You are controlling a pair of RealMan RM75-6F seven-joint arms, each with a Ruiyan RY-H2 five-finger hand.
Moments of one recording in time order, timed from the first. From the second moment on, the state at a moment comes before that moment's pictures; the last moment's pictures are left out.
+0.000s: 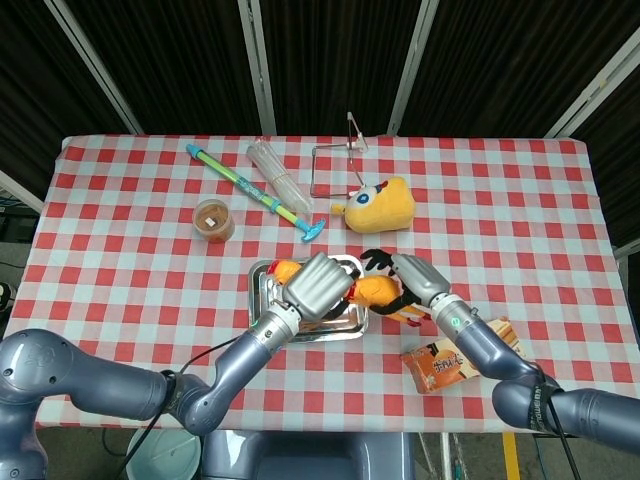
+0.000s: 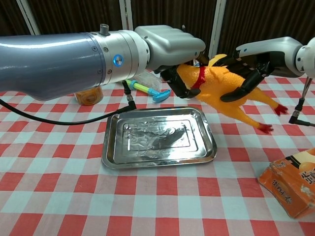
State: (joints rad) left arm -1.31 -1.59 -0.15 -1.73 0.71 1.08 0.88; right arm 0.84 -1.20 0.23 -1.75 -0.87 0.69 0.12
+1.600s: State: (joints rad) left arm -1.16 -1.53 -0.11 -1.74 0.95 1.05 0.64; right arm 0.69 -1.06 0.19 -1.81 -1.14 0.80 0.18
